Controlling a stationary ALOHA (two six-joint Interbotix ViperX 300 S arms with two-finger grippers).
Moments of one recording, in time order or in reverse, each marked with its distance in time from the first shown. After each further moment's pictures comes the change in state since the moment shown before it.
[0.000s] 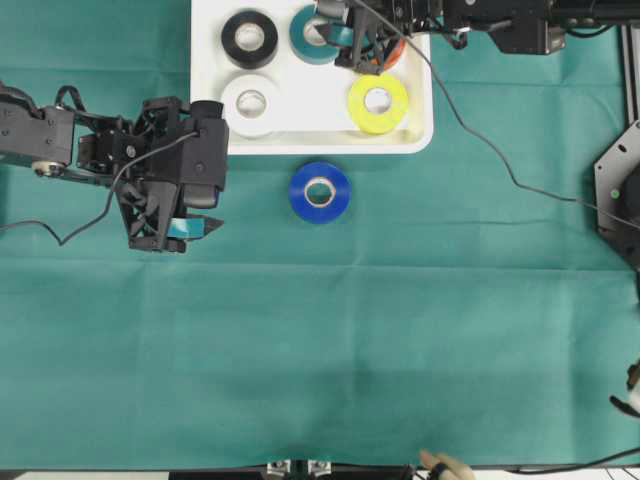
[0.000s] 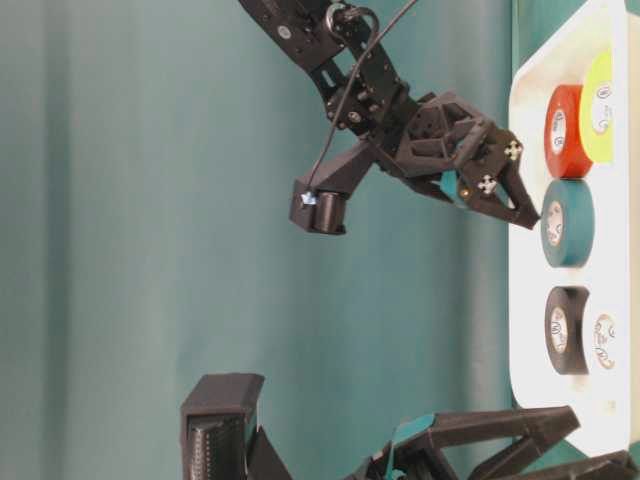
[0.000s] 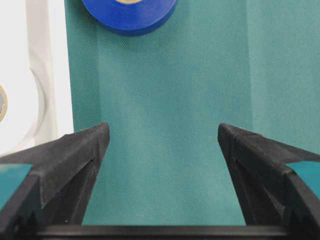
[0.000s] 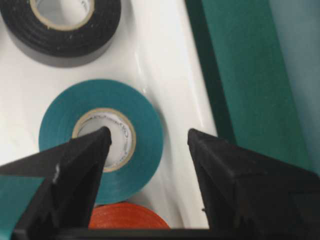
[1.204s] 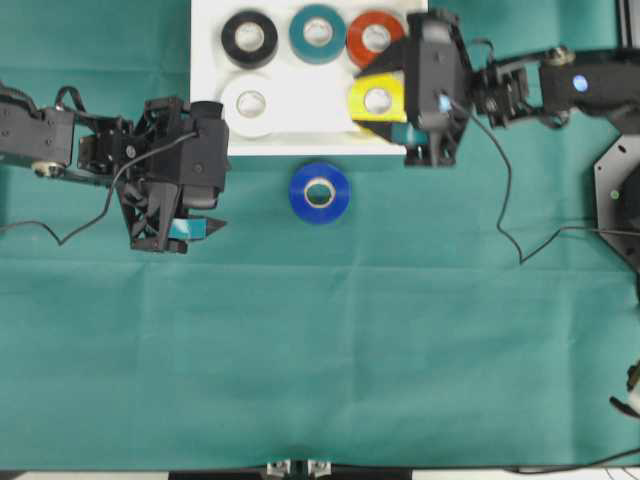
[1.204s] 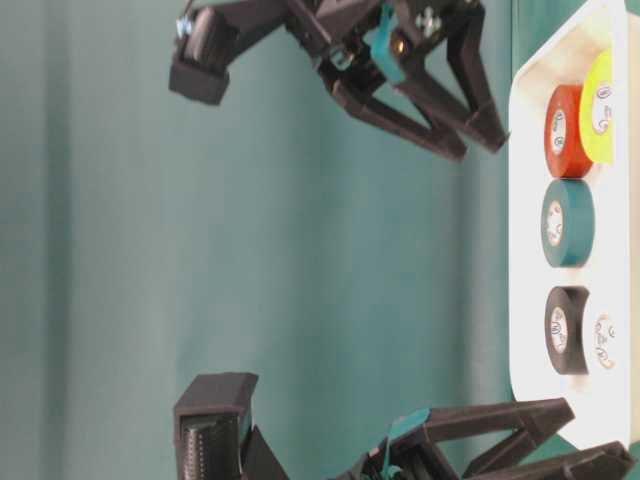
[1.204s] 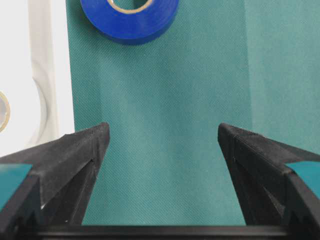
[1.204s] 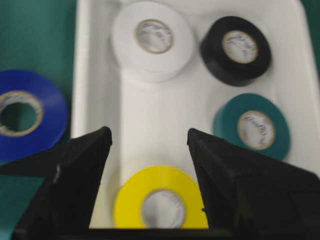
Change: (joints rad) left arm 0.000 0.000 0.000 0.000 -0.021 0.006; right arm 0.245 -0.399 0.347 0.000 -0.101 0.012
